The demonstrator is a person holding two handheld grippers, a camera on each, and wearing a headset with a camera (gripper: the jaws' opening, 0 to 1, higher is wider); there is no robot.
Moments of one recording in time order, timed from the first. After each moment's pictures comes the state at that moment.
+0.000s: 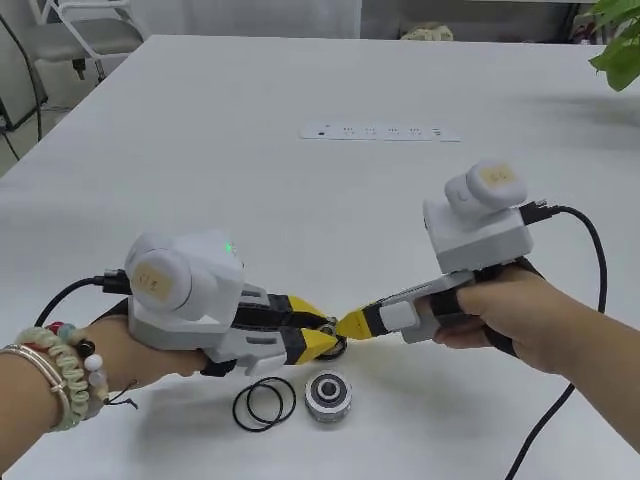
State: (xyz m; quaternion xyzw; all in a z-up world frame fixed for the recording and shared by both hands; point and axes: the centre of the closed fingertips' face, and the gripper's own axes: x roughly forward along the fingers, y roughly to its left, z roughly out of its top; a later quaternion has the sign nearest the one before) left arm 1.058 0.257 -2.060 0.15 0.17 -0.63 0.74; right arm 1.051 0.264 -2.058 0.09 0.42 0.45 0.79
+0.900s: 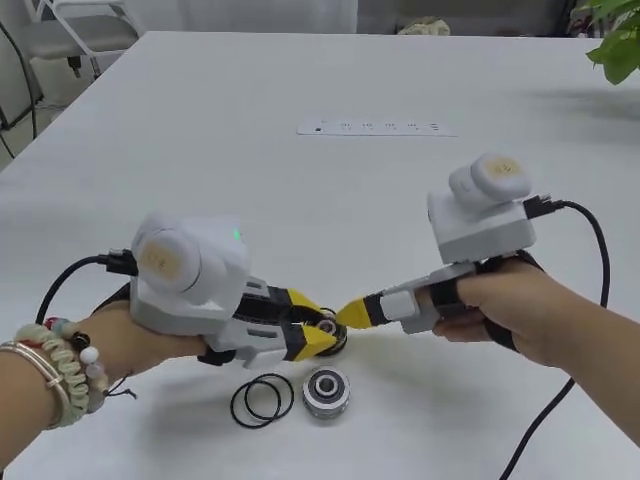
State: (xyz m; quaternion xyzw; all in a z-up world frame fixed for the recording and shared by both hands) left arm 1.056 0.258 -2.055 0.18 0.20 -0.63 0.73; right arm 1.055 0.258 -2.056 0.11 0.41 0.43 0.80
